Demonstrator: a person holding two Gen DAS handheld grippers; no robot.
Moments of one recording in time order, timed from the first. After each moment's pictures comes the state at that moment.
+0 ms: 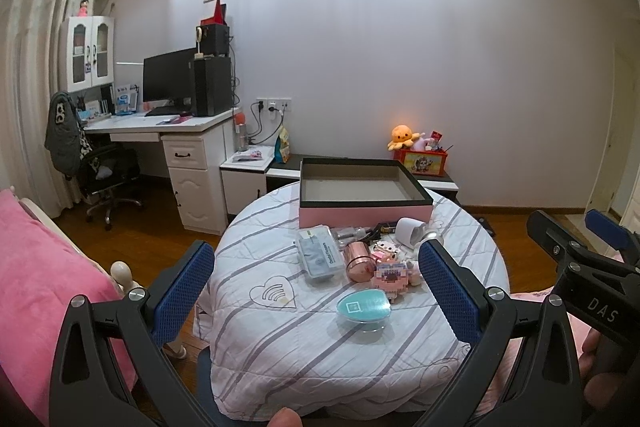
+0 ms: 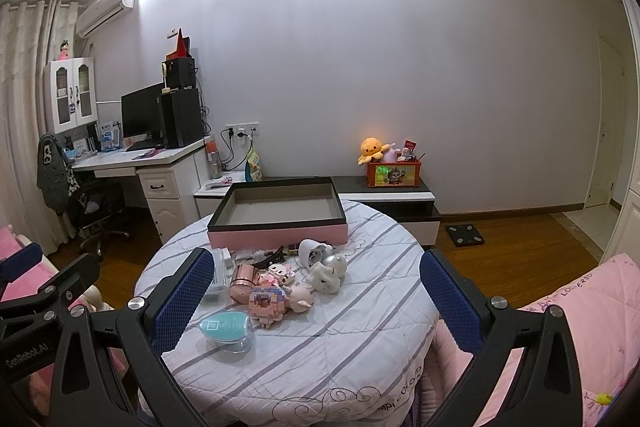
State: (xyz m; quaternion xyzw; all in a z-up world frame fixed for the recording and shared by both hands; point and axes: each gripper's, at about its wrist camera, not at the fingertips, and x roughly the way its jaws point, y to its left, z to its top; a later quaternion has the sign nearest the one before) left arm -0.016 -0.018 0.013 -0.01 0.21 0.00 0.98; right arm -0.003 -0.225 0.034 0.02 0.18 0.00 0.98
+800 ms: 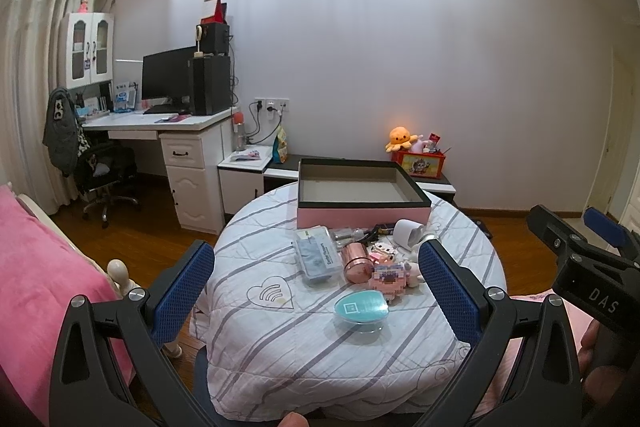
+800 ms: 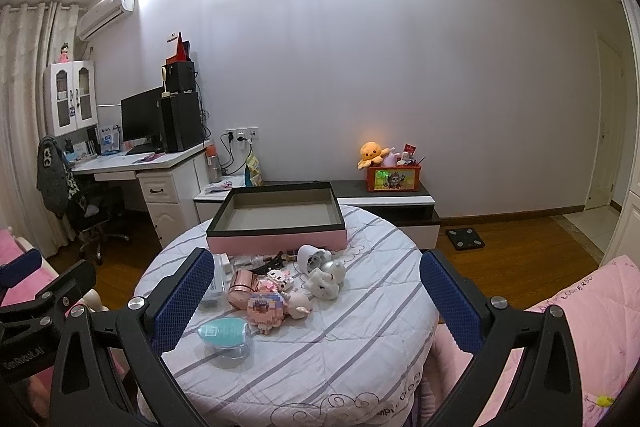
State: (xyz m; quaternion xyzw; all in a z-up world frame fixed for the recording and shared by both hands) left arm -0.016 -0.020 0.015 -0.02 0.21 0.00 0.98; right arm 0.000 -0.226 0.037 0.02 0.17 0.00 0.98
